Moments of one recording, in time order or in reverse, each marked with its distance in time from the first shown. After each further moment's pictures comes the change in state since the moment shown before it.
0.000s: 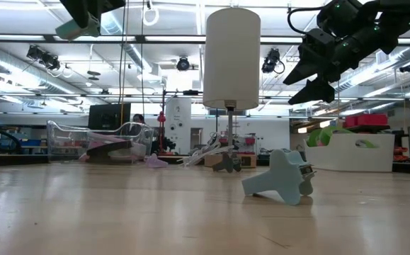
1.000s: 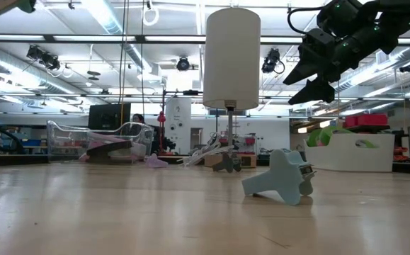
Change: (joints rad) left arm -0.209 0.001 0.000 -0.060 0.110 -0.142; right arm 0.000 0.000 0.000 0.000 0.000 -0.002
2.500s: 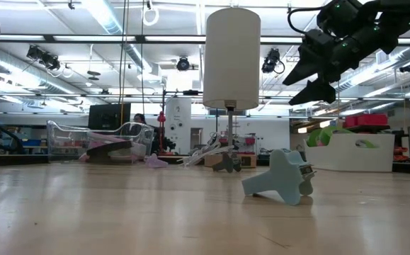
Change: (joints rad) left arm -0.290 0.001 -0.381 0.232 0.163 -0.111; right arm 0.000 0.000 0.000 0.000 0.022 0.036
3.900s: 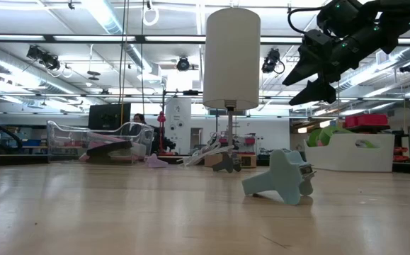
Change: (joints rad) left arm -0.048 0.000 -0.159 0.250 -0.038 -0.044; right arm 0.000 0.000 0.000 0.000 0.005 0.004
